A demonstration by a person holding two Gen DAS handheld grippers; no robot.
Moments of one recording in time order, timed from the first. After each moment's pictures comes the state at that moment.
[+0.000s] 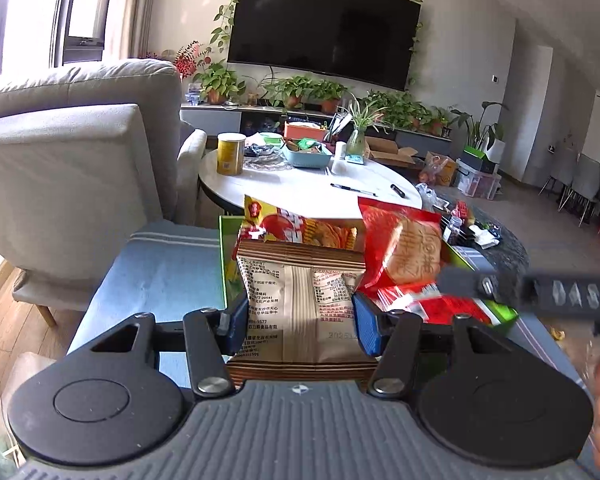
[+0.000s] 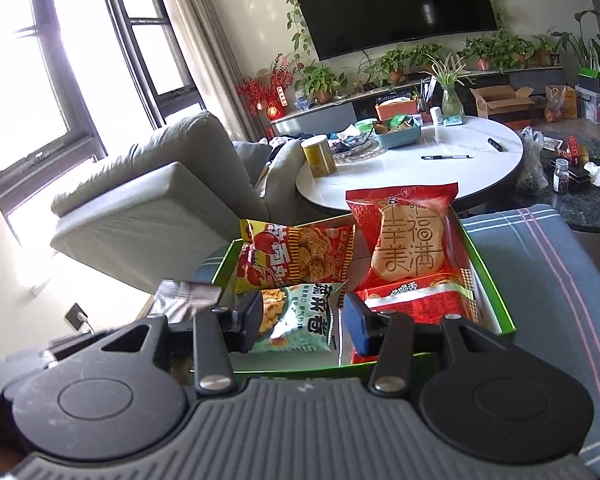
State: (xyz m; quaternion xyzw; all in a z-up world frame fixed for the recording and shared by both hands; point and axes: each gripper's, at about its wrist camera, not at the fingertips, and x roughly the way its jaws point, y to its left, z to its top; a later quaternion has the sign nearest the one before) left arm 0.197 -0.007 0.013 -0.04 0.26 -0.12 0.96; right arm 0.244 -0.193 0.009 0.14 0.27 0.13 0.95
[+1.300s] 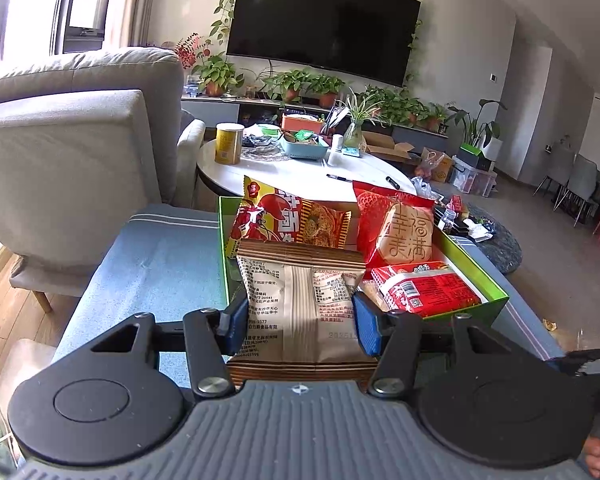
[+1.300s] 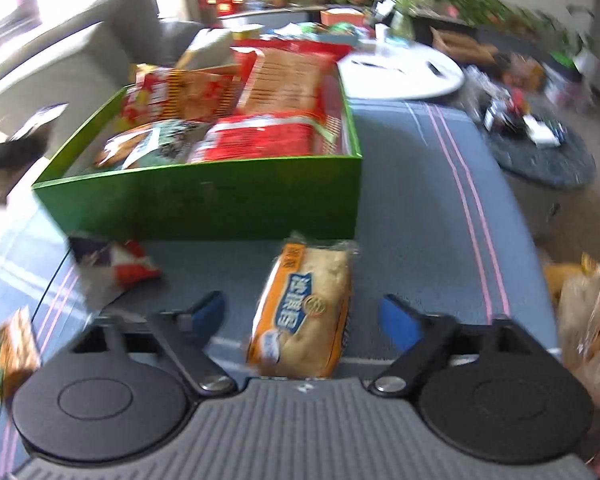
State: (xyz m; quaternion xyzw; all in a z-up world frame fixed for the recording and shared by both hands) left arm 0.179 -0.003 0.006 -0.05 0.27 -0.13 0.95; right arm 0.222 -0.243 -0.070 0.03 0.41 0.05 0.91
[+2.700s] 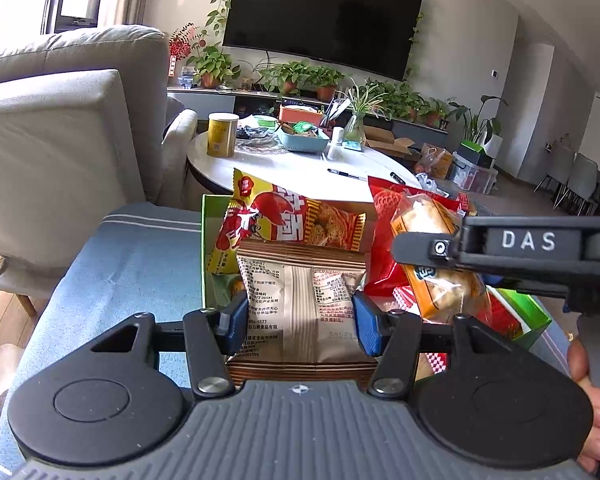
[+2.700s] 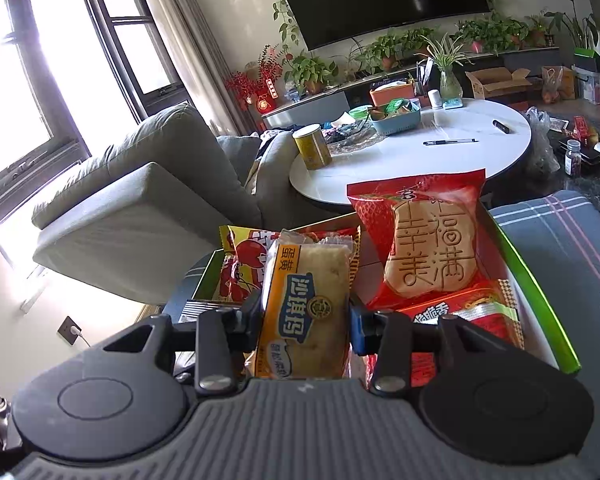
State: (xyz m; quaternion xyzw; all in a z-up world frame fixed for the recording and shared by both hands) left arm 0.237 -0.015 -0.022 -0.06 0.28 -0.13 0.95; right arm 0.281 -0.184 -0.009 0.16 0.28 0.12 0.94
